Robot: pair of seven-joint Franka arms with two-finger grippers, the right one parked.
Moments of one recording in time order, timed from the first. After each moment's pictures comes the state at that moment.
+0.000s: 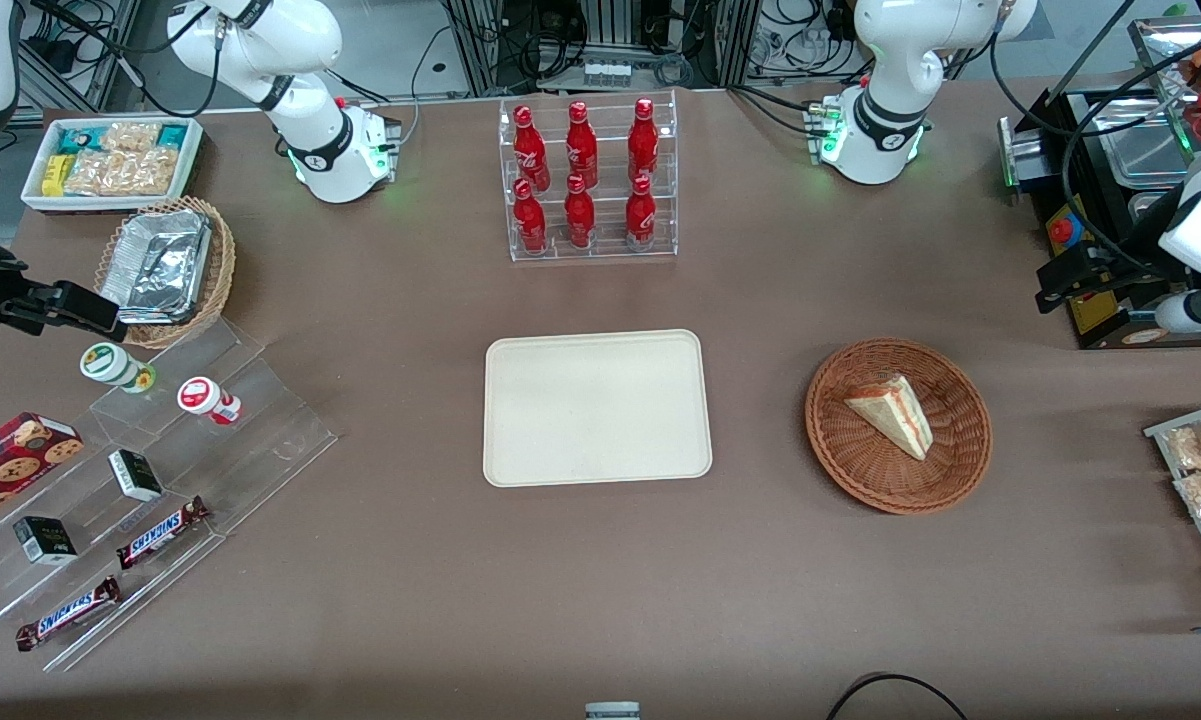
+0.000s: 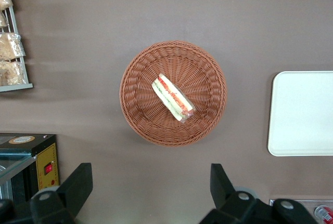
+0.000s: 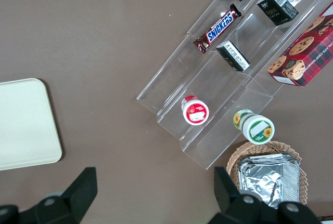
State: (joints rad) arm 0.00 0.04 -0.06 -1.51 0.00 1.53 -0.09
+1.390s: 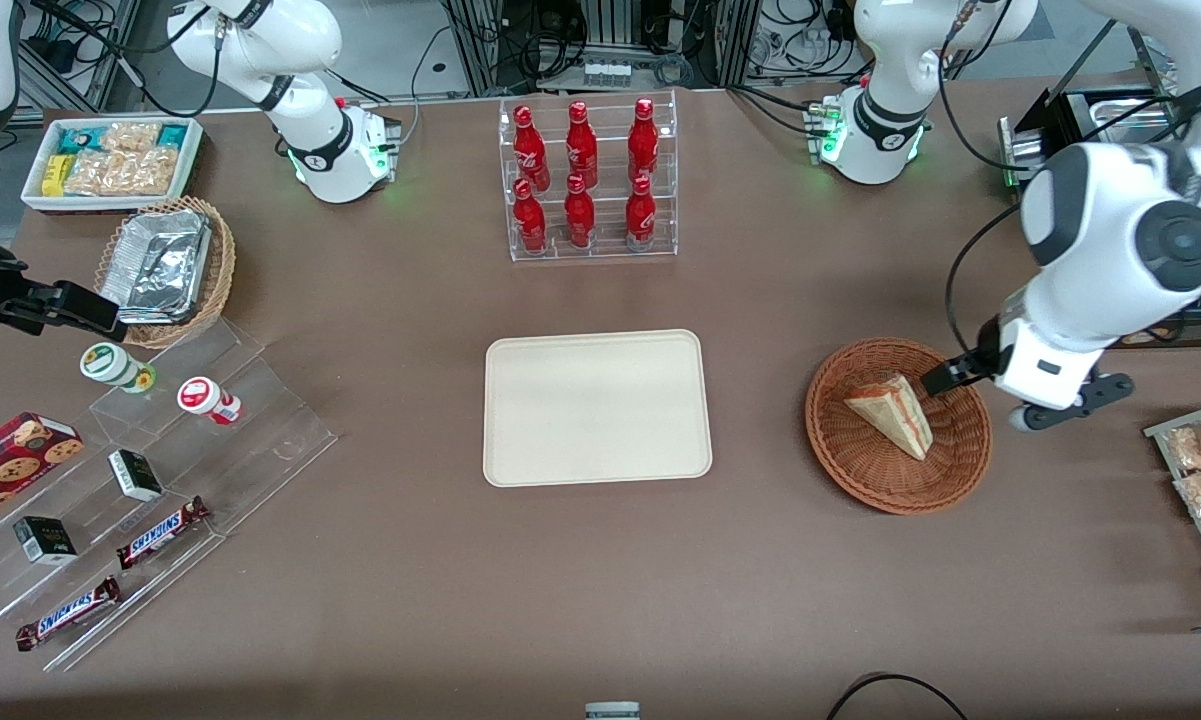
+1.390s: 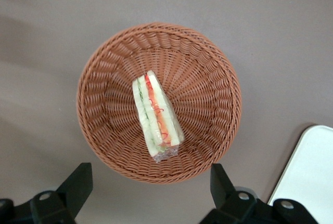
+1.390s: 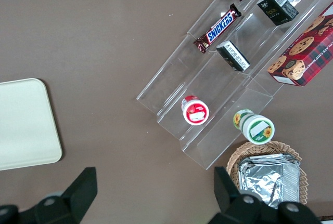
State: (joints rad) arm -0.05 0.11 -0.07 -1.95 0.01 2.01 -0.51
